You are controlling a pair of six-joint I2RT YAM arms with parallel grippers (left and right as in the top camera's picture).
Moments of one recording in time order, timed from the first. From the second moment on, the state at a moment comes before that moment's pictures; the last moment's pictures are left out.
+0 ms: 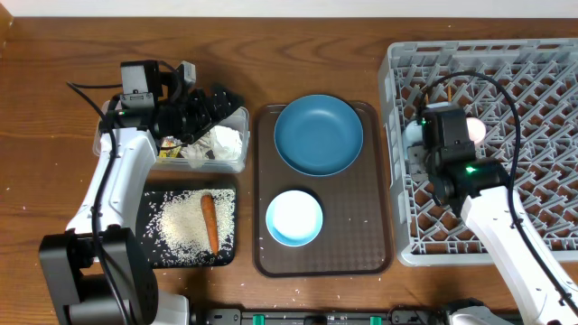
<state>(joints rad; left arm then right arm) 0.09 1.64 1.19 -0.53 0.71 -0.47 0.23 1.33 0.94 -0.63 0.25 0.02</state>
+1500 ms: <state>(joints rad) 0.09 1.64 1.19 -0.53 0.71 -0.47 0.90 1.63 0.94 -0.30 -0.49 0.14</state>
